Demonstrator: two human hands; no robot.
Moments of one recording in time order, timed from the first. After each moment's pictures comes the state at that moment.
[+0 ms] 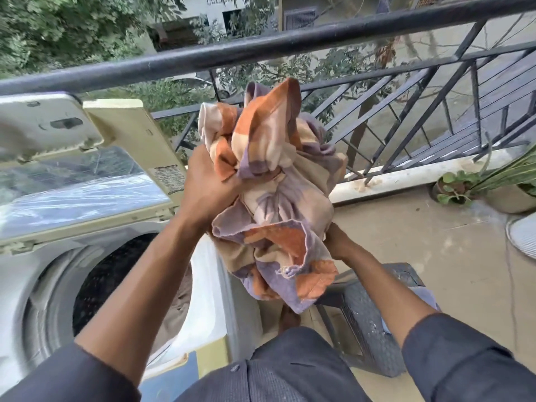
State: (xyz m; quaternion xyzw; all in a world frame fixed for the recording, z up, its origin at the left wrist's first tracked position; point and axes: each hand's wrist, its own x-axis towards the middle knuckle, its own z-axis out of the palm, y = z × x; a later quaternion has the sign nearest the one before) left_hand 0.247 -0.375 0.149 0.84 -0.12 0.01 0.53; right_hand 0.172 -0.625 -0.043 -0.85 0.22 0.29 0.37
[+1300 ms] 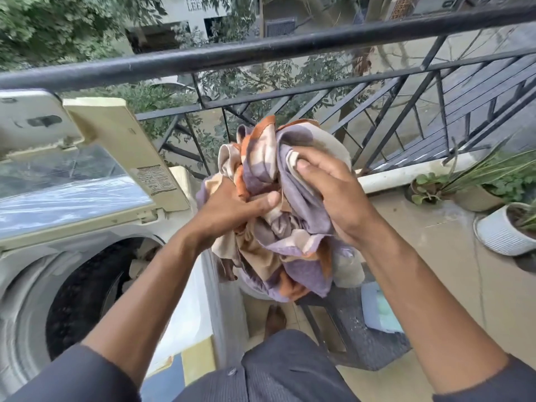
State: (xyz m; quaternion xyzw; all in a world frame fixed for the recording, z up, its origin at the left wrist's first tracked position) left_hand 0.217 -0.396 0.126 0.73 -0.14 -0.27 0.62; right_hand 0.164 -0.591 0.154 -0.72 0.05 -0.01 0.69
